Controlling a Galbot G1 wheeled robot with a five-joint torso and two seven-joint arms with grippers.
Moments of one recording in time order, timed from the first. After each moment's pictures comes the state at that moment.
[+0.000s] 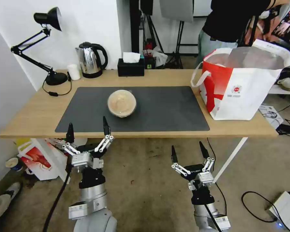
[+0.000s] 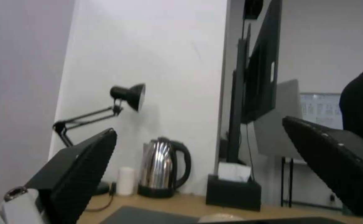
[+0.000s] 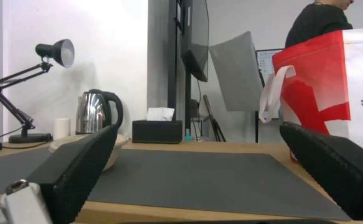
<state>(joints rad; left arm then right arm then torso) 1.69 -1.54 -0.32 -2.29 0.09 -0.42 -0.32 -1.68 1.25 0.23 2.04 -0.07 0.58 0.30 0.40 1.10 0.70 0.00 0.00</state>
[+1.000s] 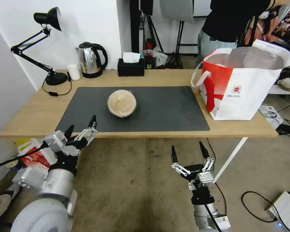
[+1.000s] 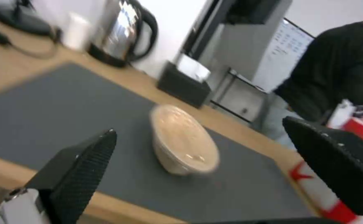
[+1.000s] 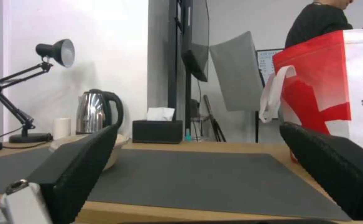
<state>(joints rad) 1.64 -1.20 -0.56 -2.50 -0.96 0.15 -0.36 -1.68 1.25 0.23 2.04 -0.07 0.58 0.30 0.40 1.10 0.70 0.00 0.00</state>
